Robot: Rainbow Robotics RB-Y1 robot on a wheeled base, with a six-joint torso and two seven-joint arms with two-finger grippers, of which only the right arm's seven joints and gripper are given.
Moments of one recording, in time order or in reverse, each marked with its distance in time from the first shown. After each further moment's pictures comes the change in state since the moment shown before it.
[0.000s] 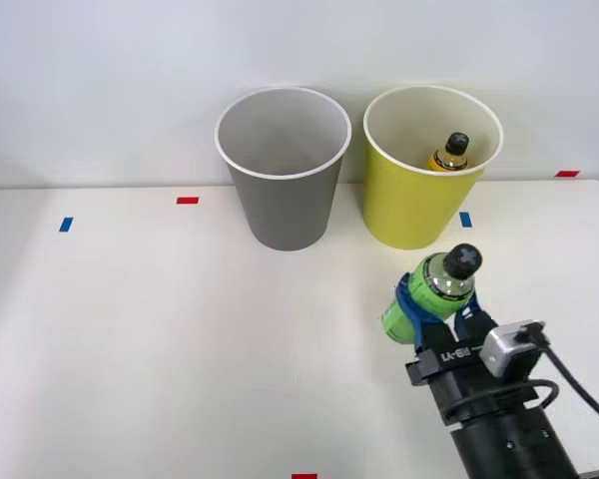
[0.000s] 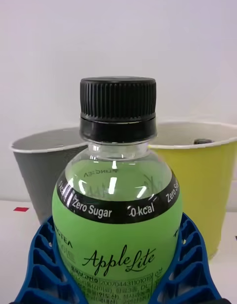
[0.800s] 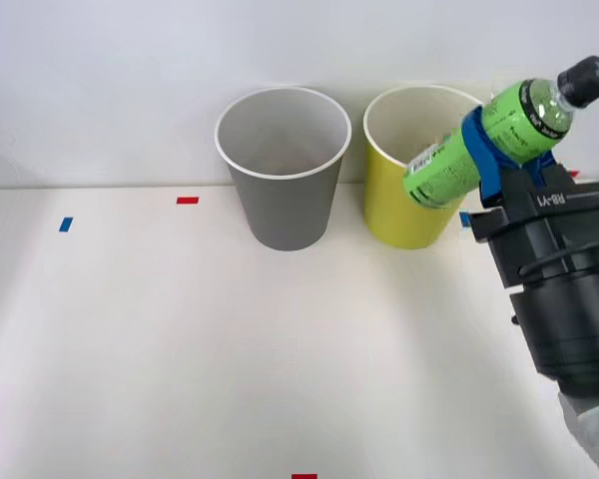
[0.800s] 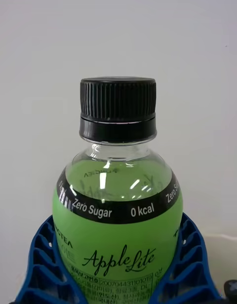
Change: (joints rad) arm -0.242 0.024 -0.307 -0.169 -0.377 0.216 -0.009
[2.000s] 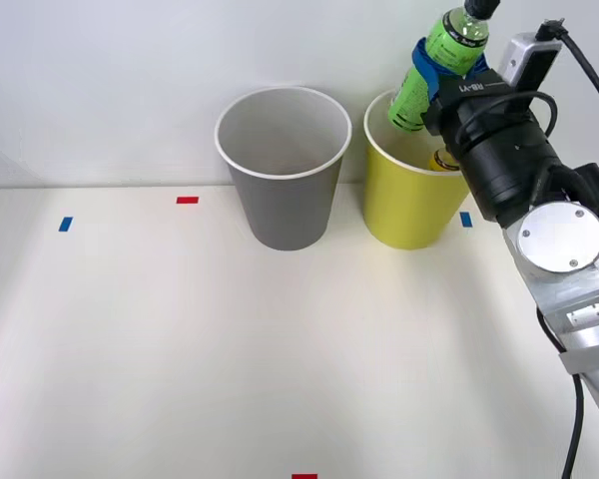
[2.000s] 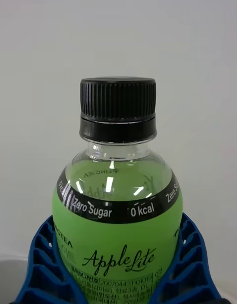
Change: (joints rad) arm -0.541 0.174 -0.142 0.627 0.028 0.274 0.103
